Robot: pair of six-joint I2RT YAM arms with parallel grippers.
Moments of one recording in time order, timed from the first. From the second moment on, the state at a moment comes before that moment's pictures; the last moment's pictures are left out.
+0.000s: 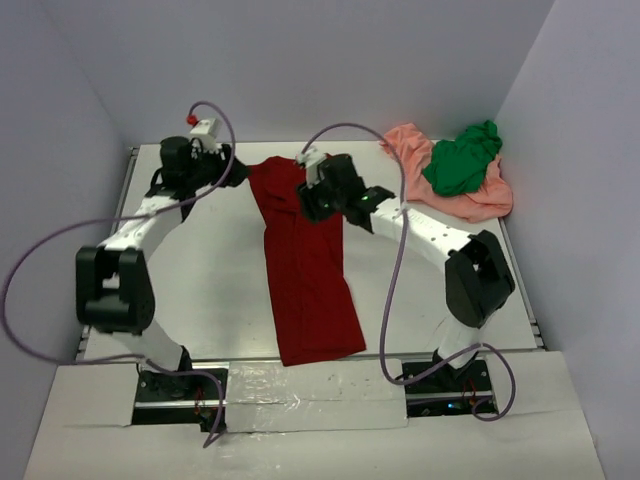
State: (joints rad) left arm -0.09 1.55 1.12 0.10 0.48 -0.19; right arm 0.70 1.74 1.37 -0.26 -0.08 -0.02
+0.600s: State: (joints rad) left arm -0.21 2.24 1.72 -0.11 0.22 -0.18; right arm 0.46 1.52 1.31 -0.34 -0.14 -0.01
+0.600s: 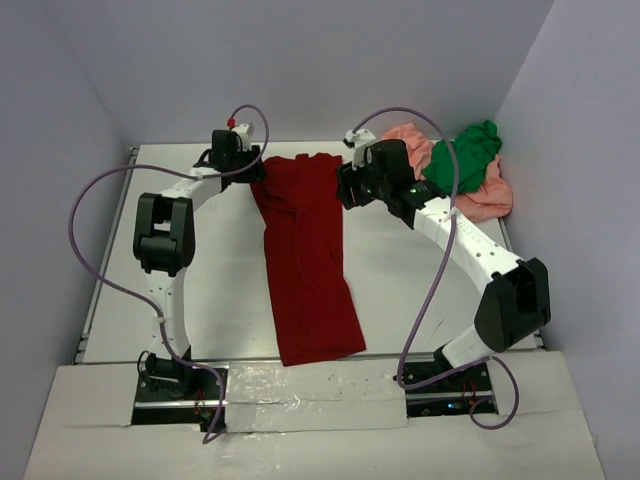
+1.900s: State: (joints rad) left arm -0.39 2.38 1.91 0.13 0.41 -0.23; right arm 0.44 1.69 1.34 -0.43 -0.27 0.00
